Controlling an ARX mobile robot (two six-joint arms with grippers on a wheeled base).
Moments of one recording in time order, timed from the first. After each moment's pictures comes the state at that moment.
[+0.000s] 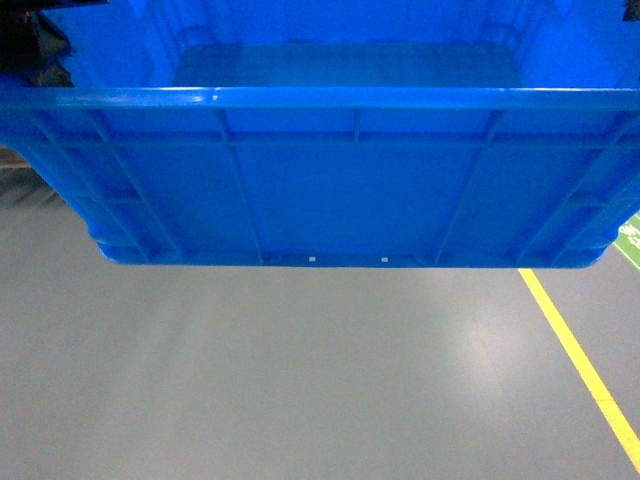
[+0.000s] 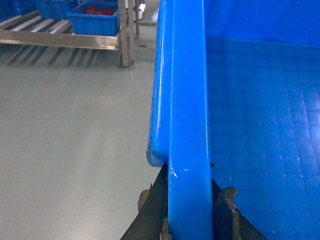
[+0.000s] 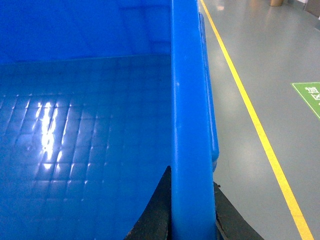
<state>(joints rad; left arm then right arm) -0.16 1.47 0.90 0.32 -0.14 -0.10 0.14 1.49 0.83 0.49 0.10 0.11</state>
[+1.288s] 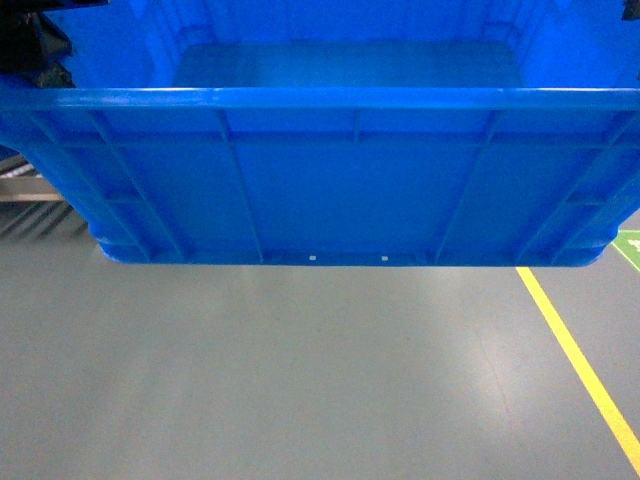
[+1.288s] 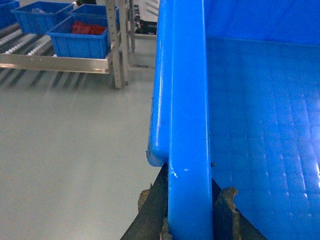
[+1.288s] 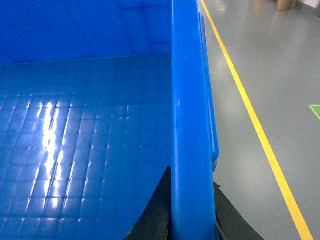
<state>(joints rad) -0.16 1.47 0.90 0.32 -0.14 -0.10 0.14 1.49 0.83 0.49 0.10 0.11</state>
